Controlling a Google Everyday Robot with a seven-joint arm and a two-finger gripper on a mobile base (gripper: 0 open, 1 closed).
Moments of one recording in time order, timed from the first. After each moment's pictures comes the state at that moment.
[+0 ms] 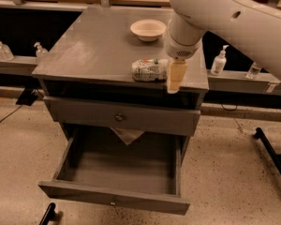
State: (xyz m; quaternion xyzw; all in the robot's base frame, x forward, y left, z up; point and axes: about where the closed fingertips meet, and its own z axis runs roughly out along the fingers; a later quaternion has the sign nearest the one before) arm 0.651 -0.104 0.887 -0.70 0.66 -0.15 0.21
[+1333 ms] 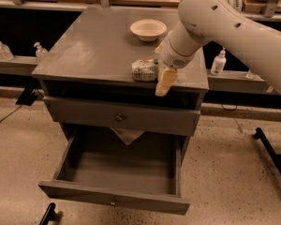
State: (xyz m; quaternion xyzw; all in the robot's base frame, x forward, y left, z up) arm 0.669 -0.077 0.841 -0.69 0.67 -0.04 0.26
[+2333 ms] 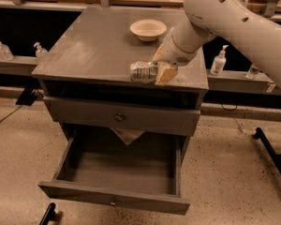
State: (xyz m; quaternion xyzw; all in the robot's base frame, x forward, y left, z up) arm 0.660 -0.075 0.852 -0.72 0.64 -0.02 0.26
